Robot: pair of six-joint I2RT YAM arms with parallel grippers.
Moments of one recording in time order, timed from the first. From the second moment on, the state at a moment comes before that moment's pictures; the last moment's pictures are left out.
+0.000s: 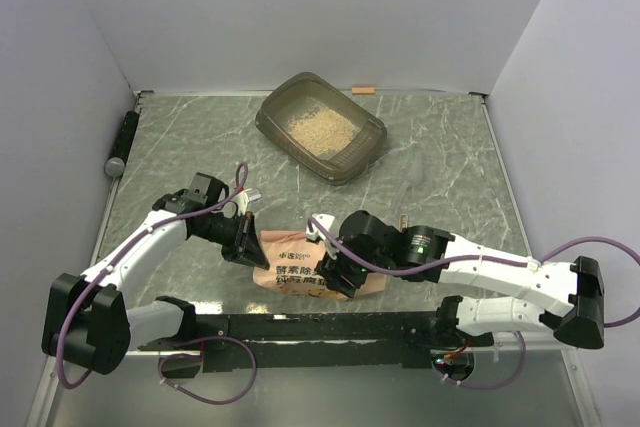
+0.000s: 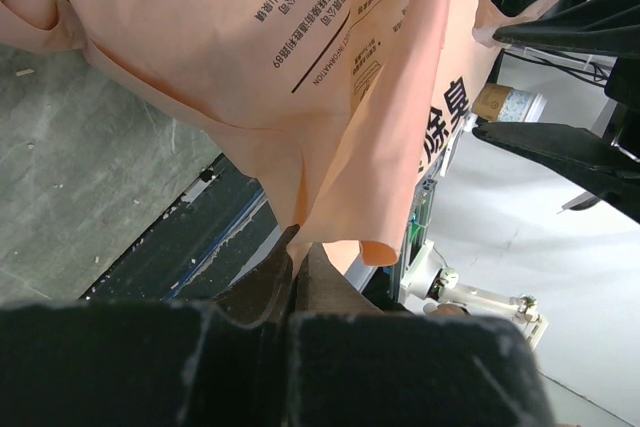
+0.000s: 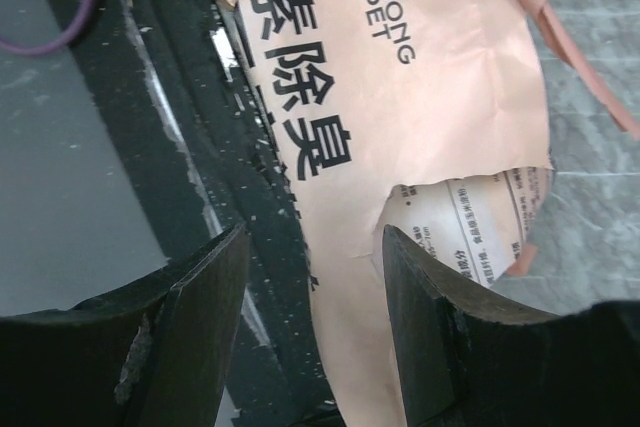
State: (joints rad) left arm -0.31 1.17 0.73 -0.83 0.93 -0.27; right arm 1.18 1.08 0.92 -0.66 -0.10 0.07
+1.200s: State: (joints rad) left arm -0.31 1.19 0.74 -0.83 0.93 -0.27; right arm 1.40 1.17 0.96 -0.67 0.22 0.06
